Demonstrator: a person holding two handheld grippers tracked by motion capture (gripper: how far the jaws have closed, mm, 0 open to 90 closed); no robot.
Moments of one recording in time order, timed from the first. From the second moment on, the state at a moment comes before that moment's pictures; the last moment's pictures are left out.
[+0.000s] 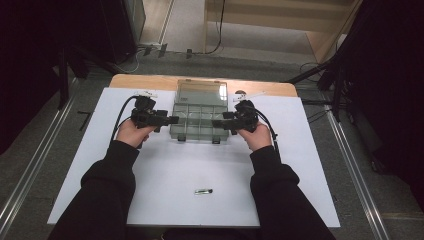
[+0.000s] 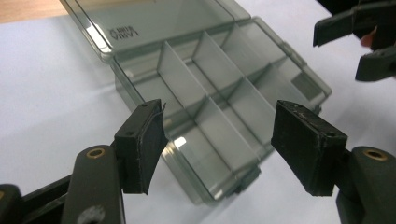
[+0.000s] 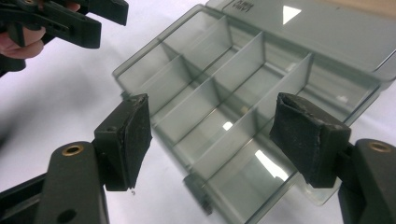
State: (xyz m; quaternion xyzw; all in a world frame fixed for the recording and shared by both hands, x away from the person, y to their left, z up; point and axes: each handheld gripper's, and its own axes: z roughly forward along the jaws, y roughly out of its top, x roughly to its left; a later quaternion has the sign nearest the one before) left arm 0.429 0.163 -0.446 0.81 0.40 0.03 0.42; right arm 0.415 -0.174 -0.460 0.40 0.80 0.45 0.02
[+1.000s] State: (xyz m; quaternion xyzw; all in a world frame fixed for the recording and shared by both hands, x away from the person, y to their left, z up) left arm 0.375 0.167 -0.451 0.82 0.35 0.00 0.45; right arm 0.355 -0.175 -0.464 0.38 0.82 0.44 -0.01
